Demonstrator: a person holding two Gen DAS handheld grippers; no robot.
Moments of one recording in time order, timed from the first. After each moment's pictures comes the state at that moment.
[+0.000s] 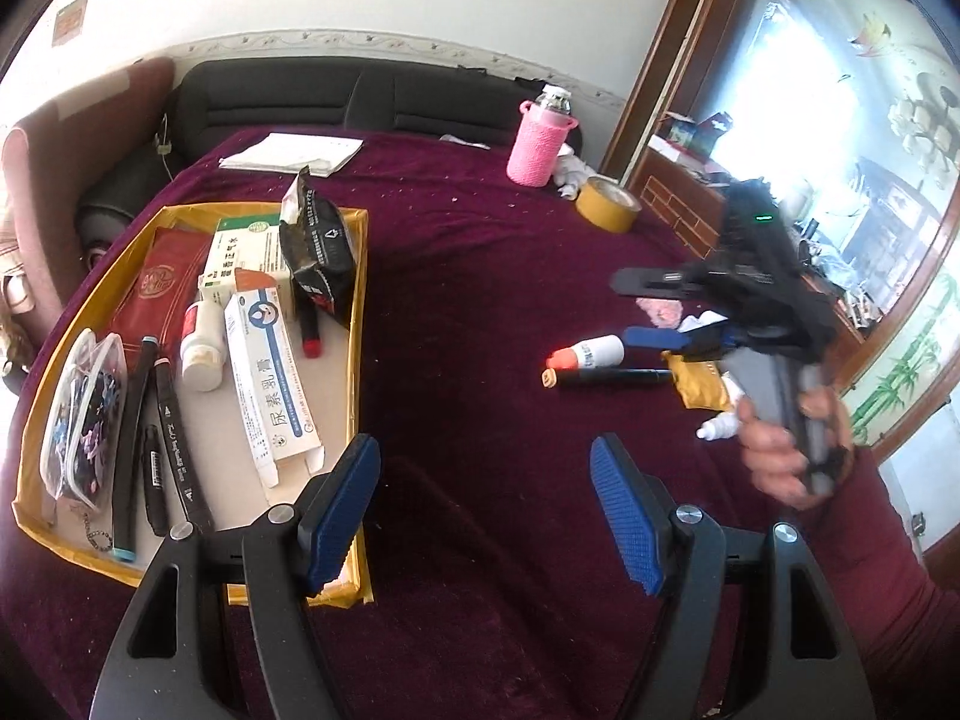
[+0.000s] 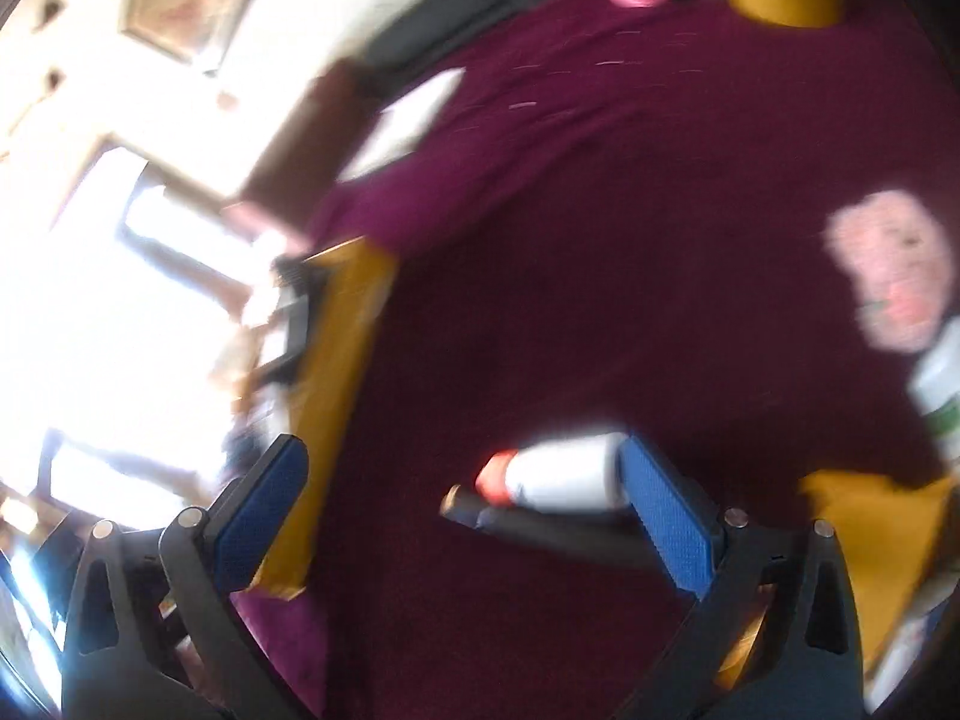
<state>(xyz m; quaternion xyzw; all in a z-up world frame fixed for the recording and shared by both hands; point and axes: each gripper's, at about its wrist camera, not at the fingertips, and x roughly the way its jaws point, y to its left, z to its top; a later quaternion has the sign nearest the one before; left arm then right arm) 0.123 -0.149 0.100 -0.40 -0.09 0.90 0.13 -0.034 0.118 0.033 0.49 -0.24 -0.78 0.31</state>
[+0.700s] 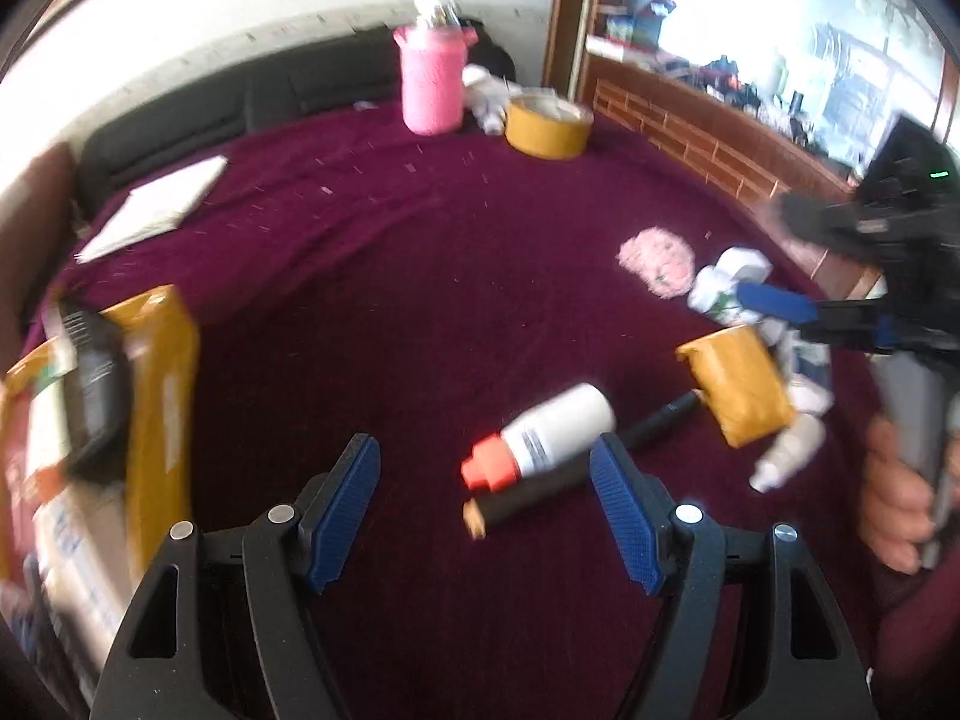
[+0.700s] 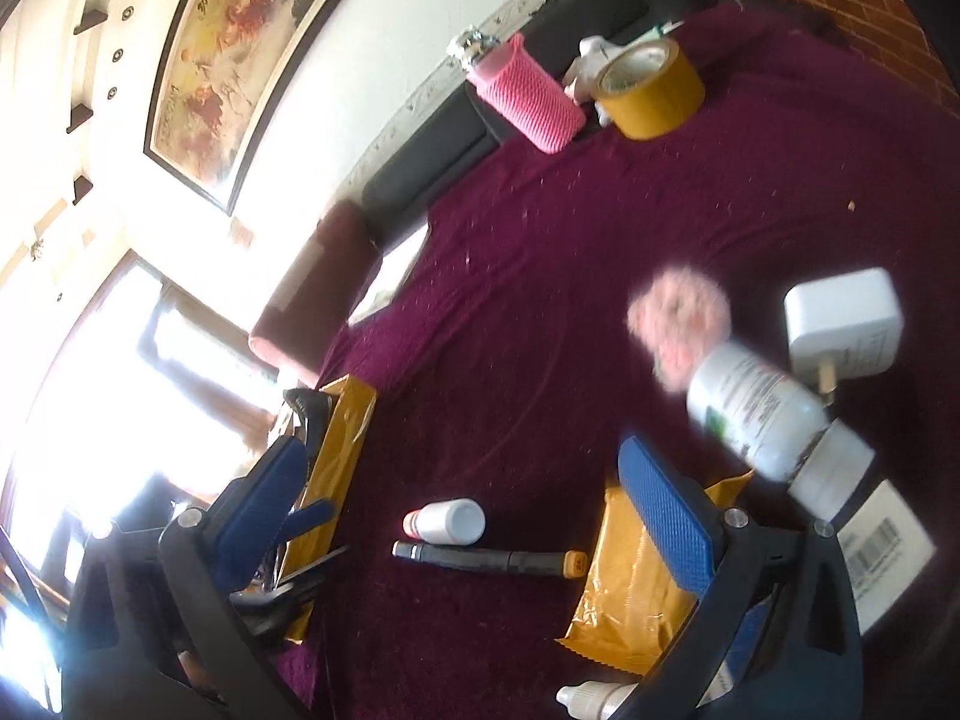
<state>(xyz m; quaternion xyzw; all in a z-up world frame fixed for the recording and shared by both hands) -0.012 -0.031 0.055 -0.44 0.06 0.88 0.18 -0.006 0.226 0.049 0.36 -0.33 -0.84 0.23</state>
